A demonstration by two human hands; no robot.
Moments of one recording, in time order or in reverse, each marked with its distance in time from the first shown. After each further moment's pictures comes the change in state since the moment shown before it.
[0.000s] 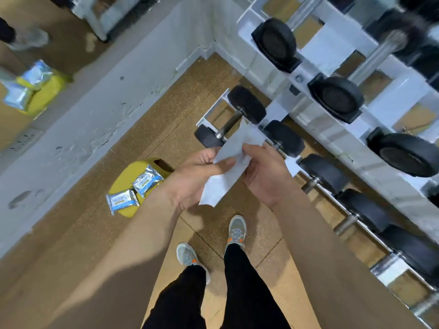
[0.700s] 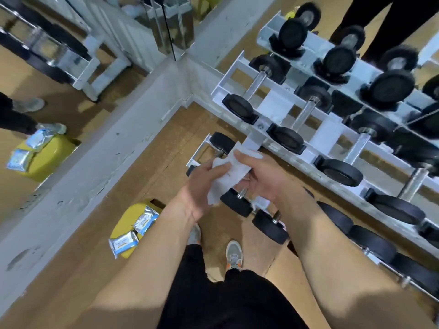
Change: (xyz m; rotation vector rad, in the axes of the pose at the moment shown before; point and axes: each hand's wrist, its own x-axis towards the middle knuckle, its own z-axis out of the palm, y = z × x) left_hand -0.036 0.103 0.056 -0.091 0.025 -0.035; right_hand -0.050 -0.108 0.065 -0.250 0.145 0.025
